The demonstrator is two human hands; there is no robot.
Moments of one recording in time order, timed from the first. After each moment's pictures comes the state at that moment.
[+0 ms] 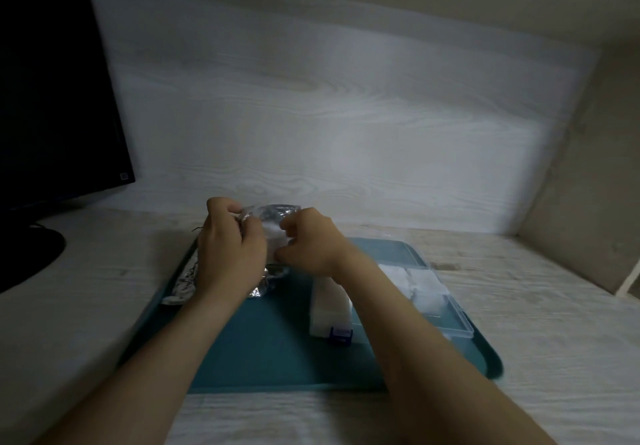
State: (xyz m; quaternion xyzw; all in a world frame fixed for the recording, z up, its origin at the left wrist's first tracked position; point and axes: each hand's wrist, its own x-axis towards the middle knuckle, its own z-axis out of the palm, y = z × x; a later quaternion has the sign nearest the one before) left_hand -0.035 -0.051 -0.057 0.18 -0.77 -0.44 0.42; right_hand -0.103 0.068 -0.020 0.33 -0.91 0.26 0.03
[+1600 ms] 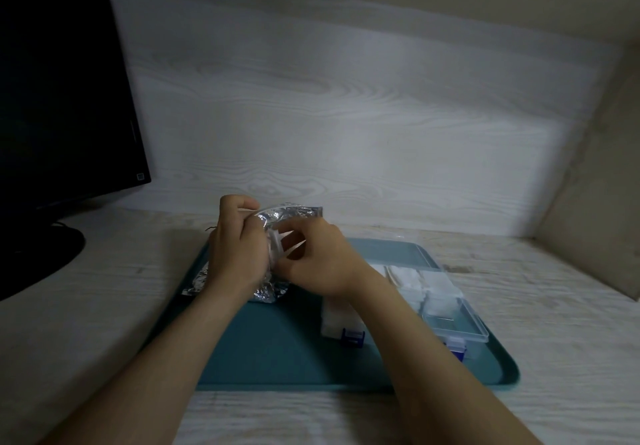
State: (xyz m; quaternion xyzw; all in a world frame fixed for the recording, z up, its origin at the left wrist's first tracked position) left_hand -0.031 -0.051 -0.050 0.17 -0.72 -0.54 0.40; right_hand -0.086 0.073 -0.038 0.43 -0.82 0.37 0.06
